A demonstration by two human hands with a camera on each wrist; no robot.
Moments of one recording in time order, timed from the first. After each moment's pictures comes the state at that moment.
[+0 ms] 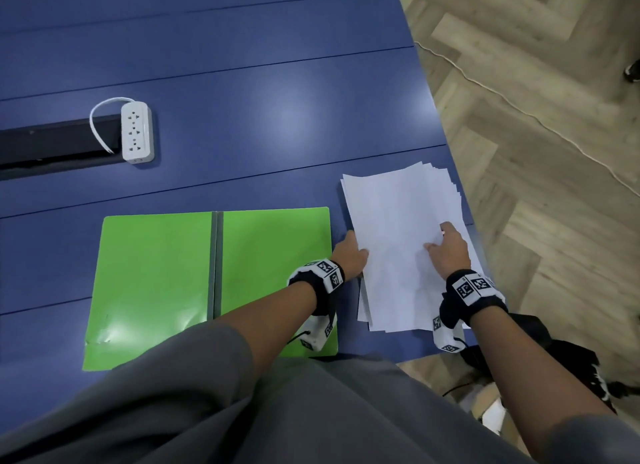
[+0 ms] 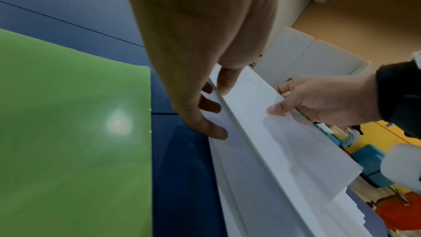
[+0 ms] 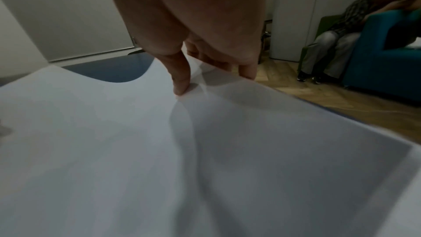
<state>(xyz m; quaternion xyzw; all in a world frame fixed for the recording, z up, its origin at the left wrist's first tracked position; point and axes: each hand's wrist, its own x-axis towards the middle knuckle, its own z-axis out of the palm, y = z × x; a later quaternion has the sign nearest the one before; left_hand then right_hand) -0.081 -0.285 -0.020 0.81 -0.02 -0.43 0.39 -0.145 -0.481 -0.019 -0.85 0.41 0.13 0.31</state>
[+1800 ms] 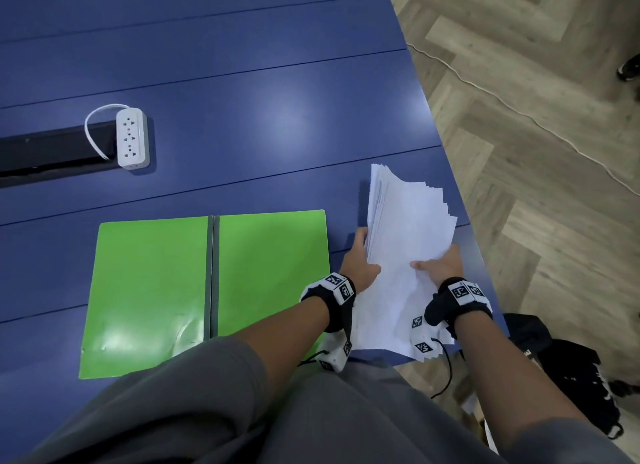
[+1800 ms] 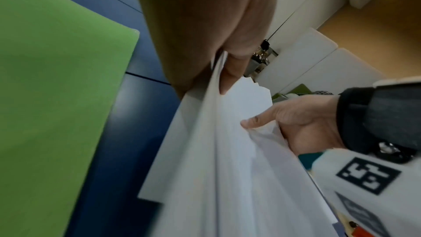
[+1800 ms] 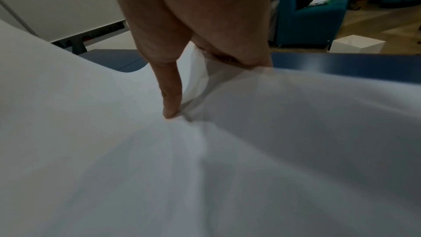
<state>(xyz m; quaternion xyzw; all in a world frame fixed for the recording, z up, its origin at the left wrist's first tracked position) -0.106 -0.298 -0.014 0.72 -0.03 -0.41 0.56 -0.168 -0.488 -0.057 -0.71 0.54 0.10 0.43</state>
